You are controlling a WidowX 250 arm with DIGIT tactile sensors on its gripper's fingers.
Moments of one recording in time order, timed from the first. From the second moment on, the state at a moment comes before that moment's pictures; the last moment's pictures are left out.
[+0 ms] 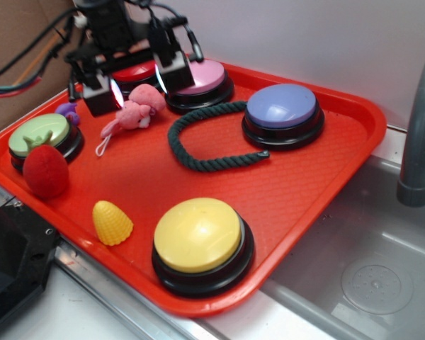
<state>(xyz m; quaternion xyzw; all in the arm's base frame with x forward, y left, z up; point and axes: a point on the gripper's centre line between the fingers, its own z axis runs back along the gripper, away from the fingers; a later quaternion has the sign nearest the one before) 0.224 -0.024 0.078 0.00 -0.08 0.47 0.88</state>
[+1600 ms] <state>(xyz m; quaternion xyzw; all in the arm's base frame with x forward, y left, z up) 0.226 -0.024 0.023 -0.02 -0.02 0.46 0.89</state>
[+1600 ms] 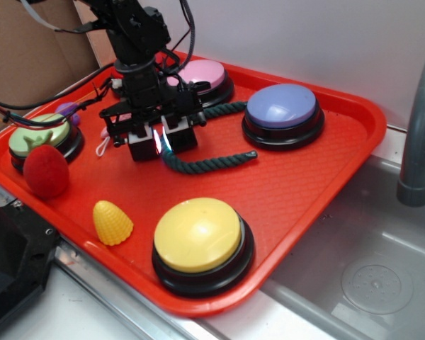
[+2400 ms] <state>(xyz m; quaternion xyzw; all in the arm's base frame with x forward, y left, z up) 0.234 -0.020 0.115 -0.05 0.00 0.24 0.97</state>
